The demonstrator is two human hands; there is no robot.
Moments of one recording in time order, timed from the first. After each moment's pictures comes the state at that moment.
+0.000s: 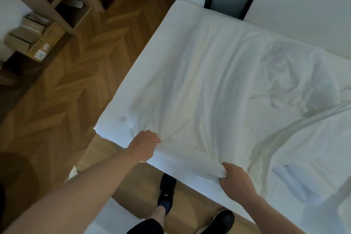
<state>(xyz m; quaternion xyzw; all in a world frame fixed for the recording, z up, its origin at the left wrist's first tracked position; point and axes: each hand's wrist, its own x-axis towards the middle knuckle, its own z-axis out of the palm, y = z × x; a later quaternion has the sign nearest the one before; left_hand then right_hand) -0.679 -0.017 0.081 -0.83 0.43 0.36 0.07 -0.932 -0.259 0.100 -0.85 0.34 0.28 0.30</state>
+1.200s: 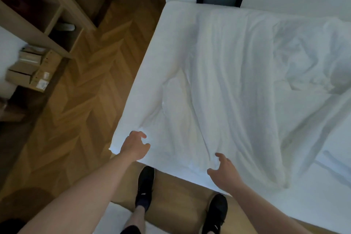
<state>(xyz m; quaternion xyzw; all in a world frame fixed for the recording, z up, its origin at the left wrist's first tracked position) -0.574 0.057 0.033 -0.92 0.11 0.38 -0.07 -0.833 -0.152 0.052 -0.70 0.47 0.28 0.46</state>
